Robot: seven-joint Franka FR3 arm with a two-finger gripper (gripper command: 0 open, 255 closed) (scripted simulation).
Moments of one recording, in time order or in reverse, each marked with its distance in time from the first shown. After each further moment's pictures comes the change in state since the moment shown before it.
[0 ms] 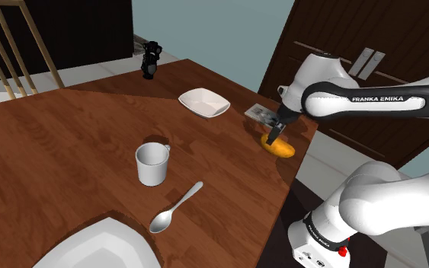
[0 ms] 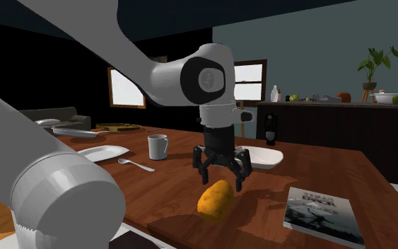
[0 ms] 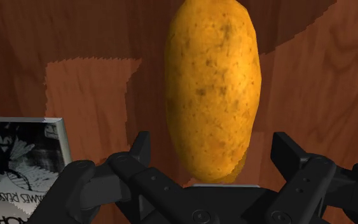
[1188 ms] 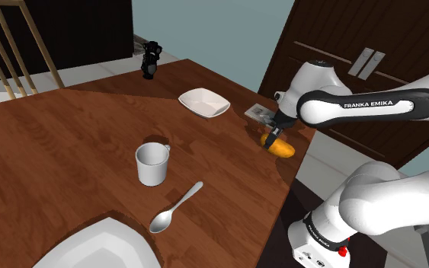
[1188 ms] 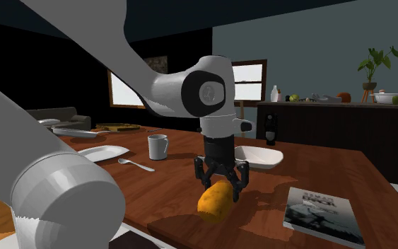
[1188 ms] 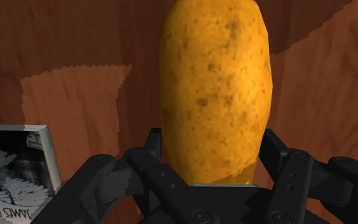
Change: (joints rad) arm -0.002 0.045 -0.008 -0.039 -0.009 0.085 0.004
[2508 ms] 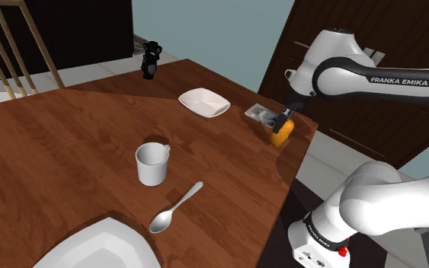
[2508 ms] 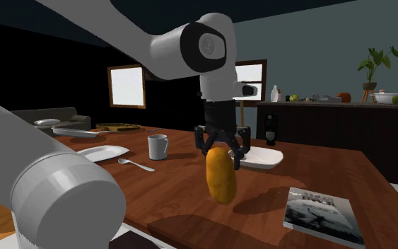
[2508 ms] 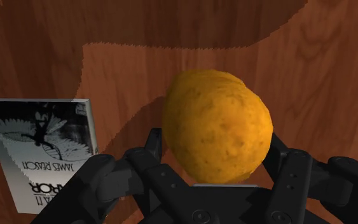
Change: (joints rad) arm 0.012 -0.097 0.028 0.166 0.032 -0.262 -0.013
